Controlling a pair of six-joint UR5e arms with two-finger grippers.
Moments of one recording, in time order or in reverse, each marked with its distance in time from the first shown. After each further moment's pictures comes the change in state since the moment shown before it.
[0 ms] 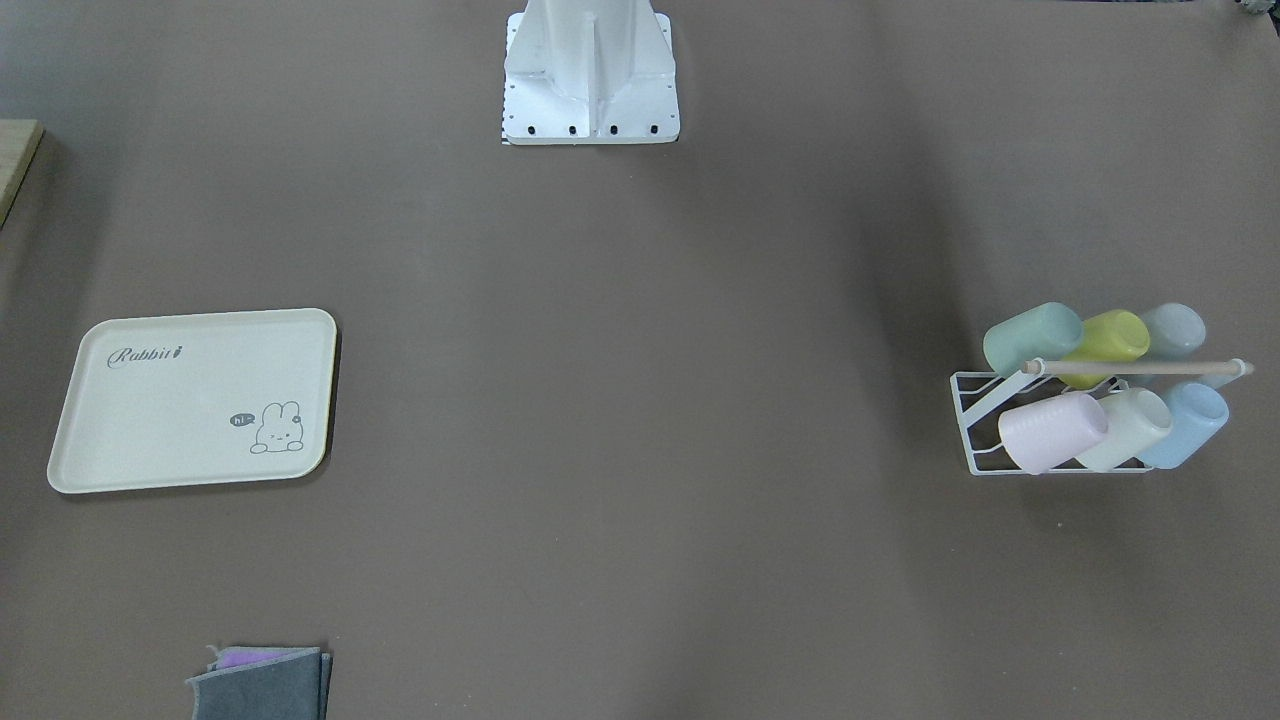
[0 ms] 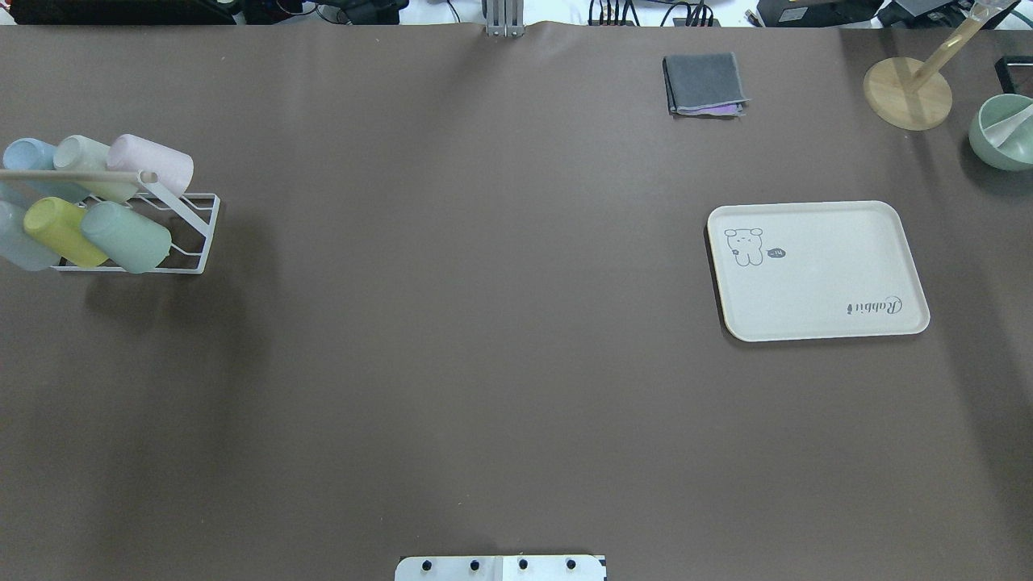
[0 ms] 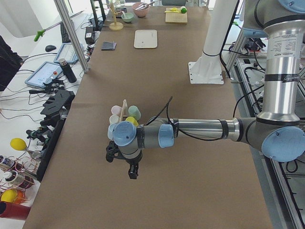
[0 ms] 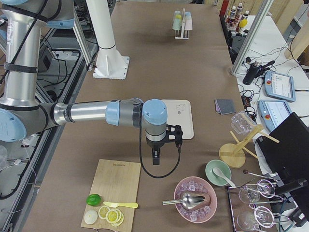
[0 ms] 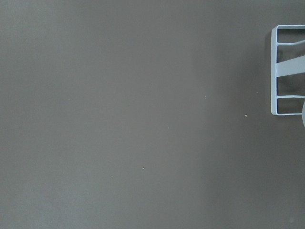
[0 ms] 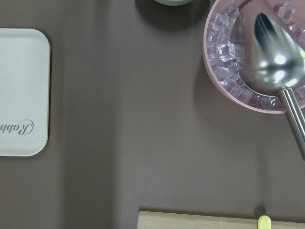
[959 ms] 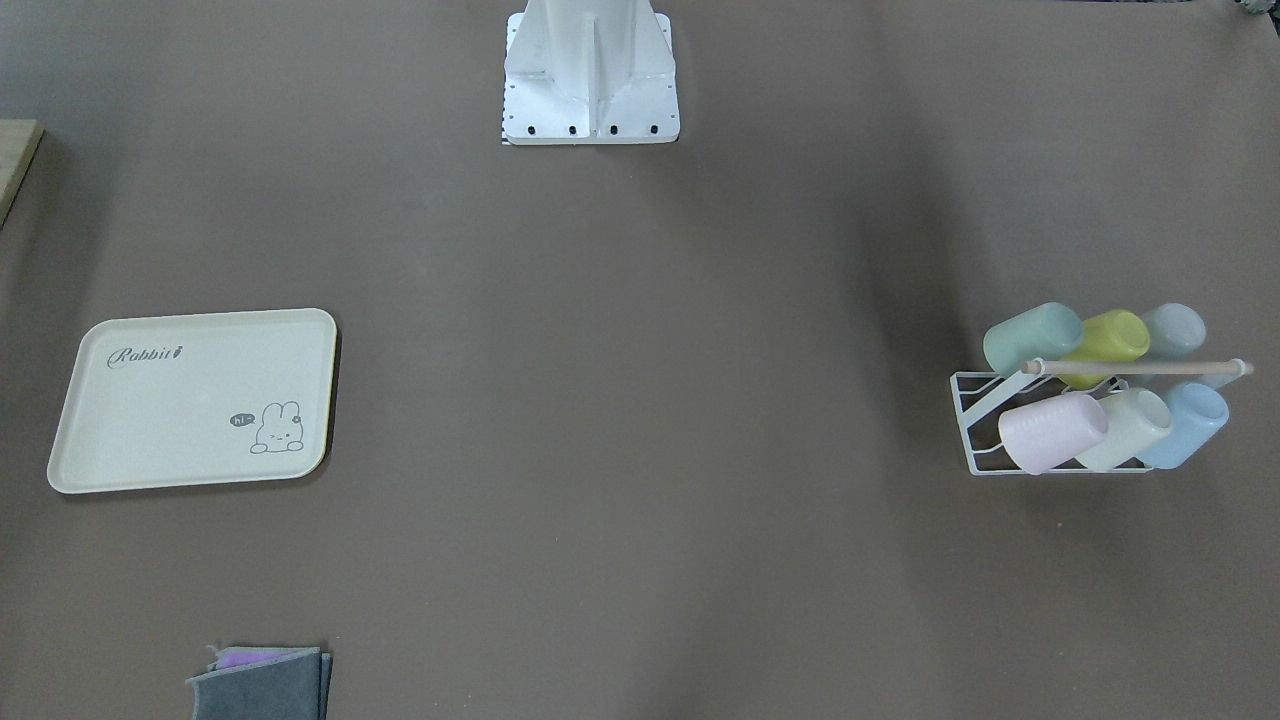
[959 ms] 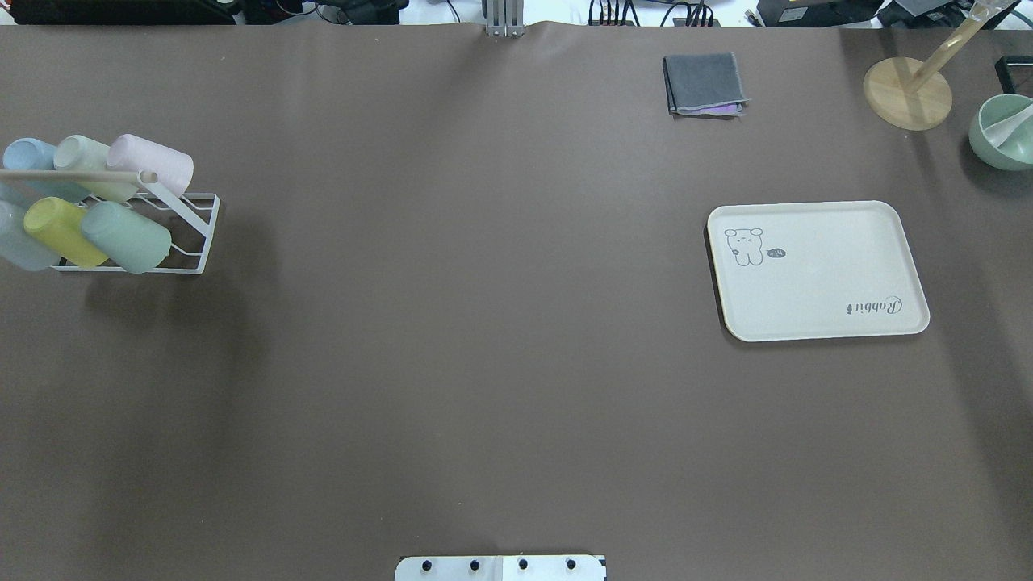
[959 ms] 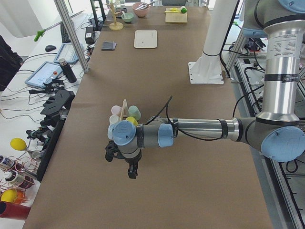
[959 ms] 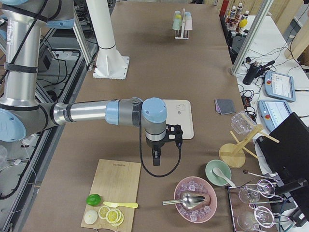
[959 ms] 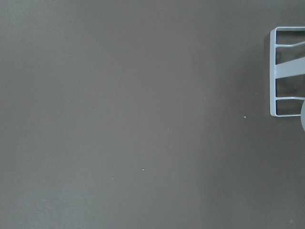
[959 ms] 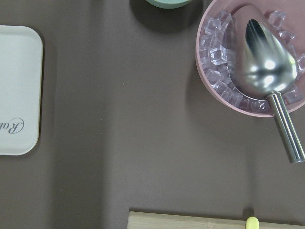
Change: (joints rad) left arm 0.000 -0.003 -0.003 0.000 0.001 0.000; right arm 0.000 -0.001 0.006 0.009 -0.028 -0.012
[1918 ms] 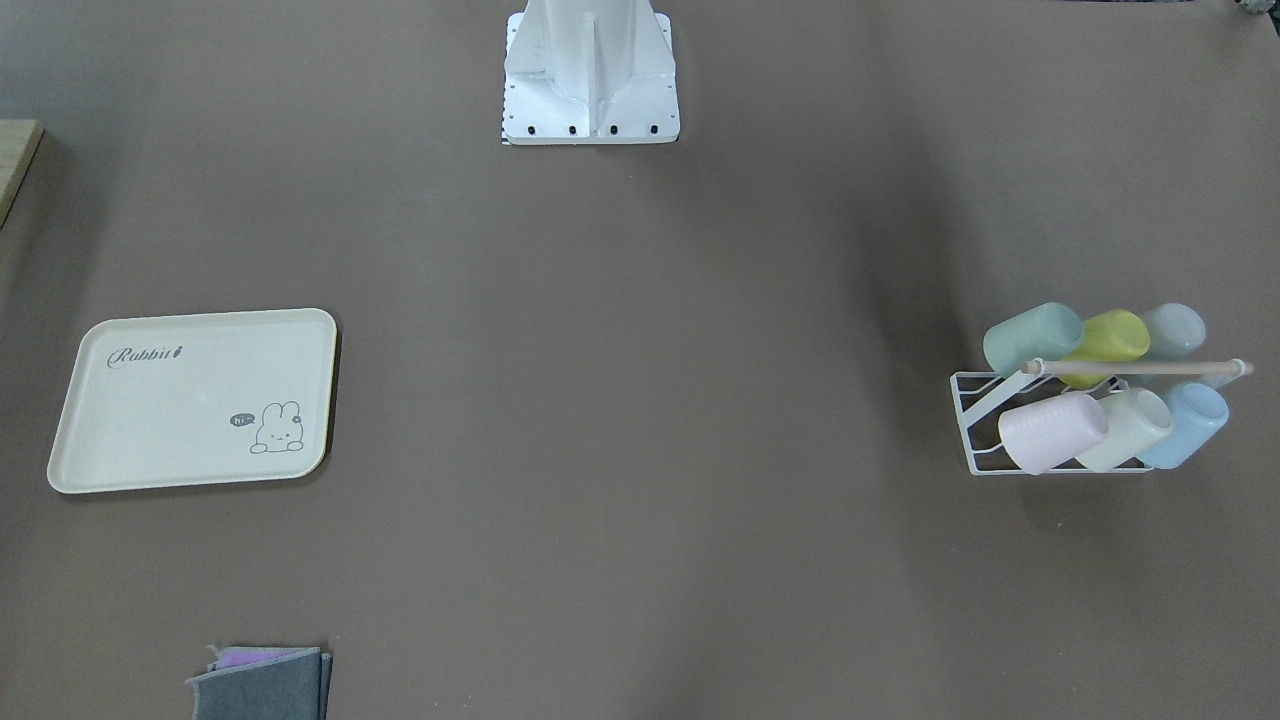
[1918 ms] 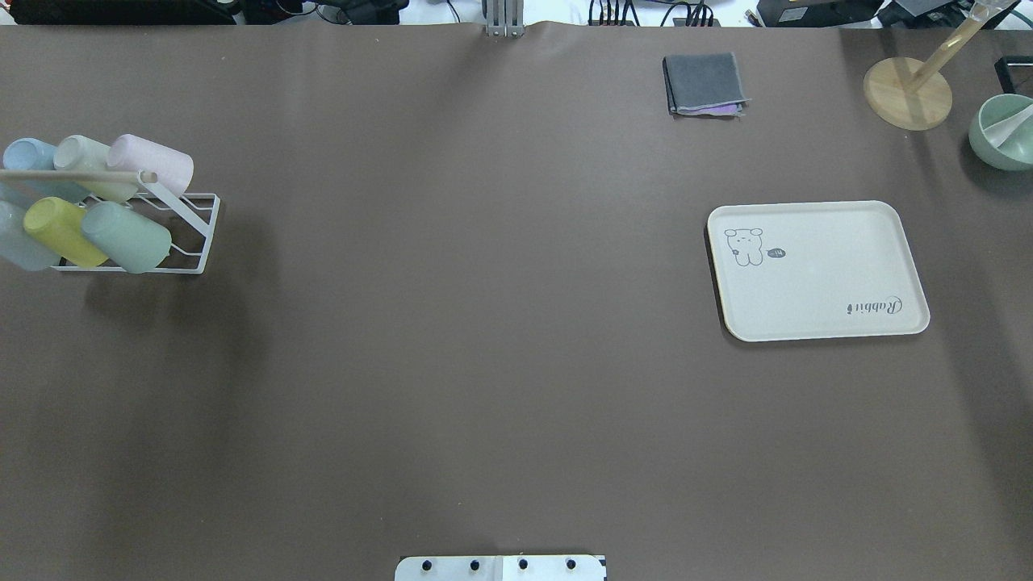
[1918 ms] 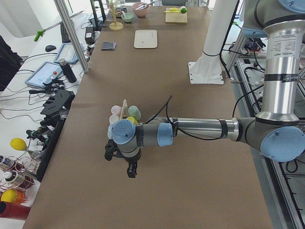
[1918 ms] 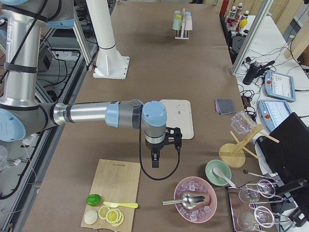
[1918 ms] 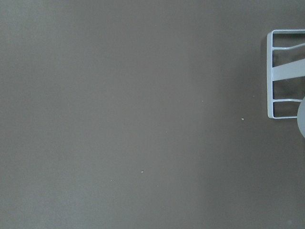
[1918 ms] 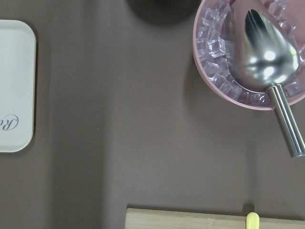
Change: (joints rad) left arm 0.000 -0.005 -0.002 0.000 0.002 0.000; right arm -0.001 -0.005 -0.024 0.001 0.002 -0.001
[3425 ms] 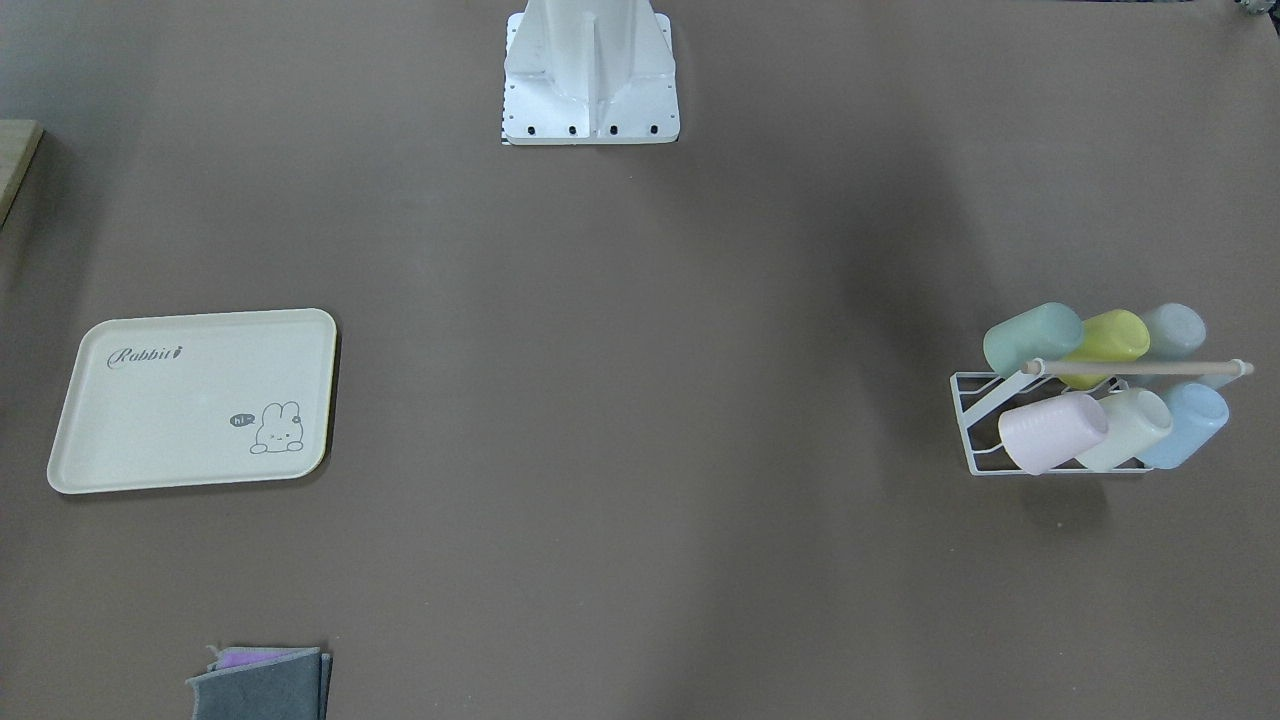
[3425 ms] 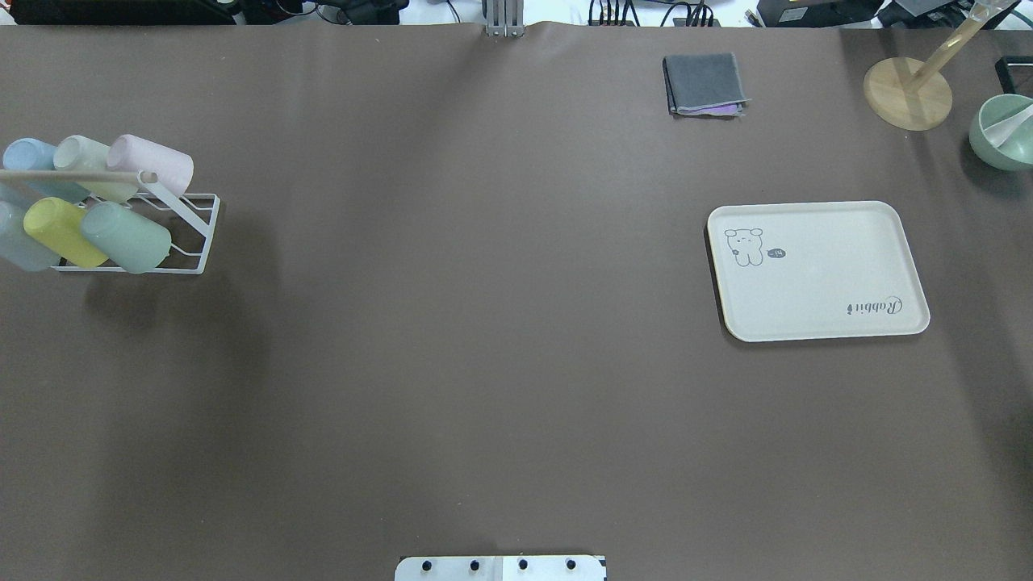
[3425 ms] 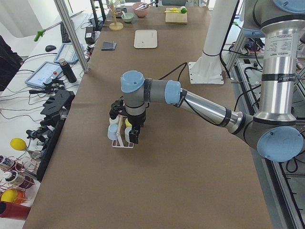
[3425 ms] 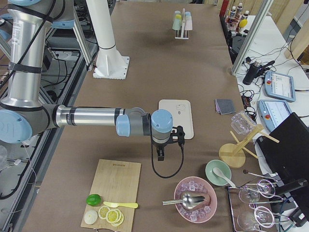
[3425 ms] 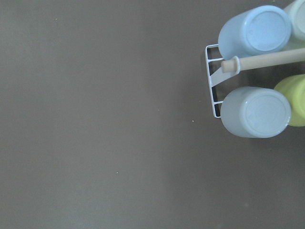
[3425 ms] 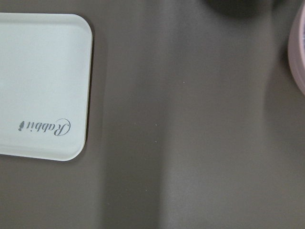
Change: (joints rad) left arm 0.070 0.001 -0.413 0.296 0.094 -0.002; right arm -0.179 0.007 -0.131 0.297 0.170 0.176
